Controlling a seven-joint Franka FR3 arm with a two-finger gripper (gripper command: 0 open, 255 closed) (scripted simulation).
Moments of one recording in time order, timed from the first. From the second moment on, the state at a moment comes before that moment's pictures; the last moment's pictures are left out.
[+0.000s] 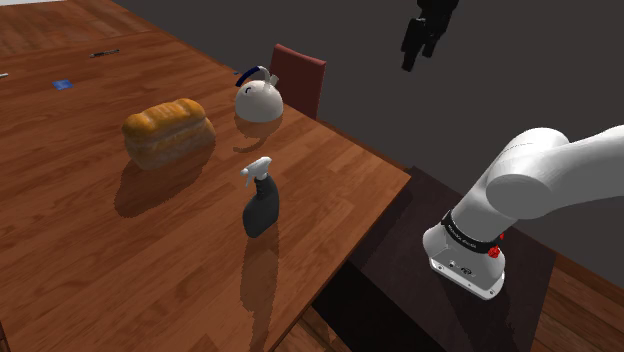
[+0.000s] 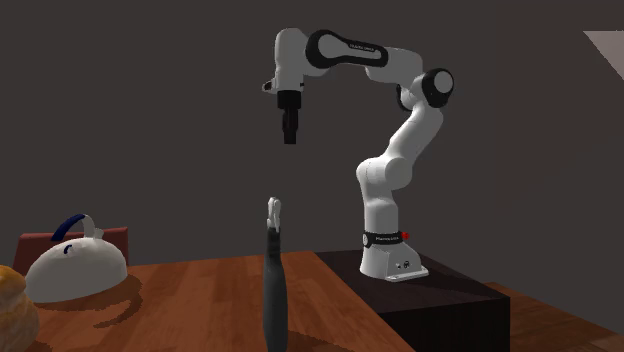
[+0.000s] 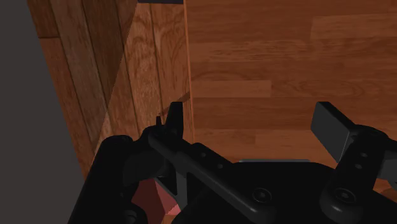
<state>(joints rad) 0.02 -0.76 0.00 -2.35 -0.11 1.57 -0.01</state>
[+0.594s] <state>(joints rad) 0.01 -0.94 0.23 -2.51 0.01 1.59 0.35</state>
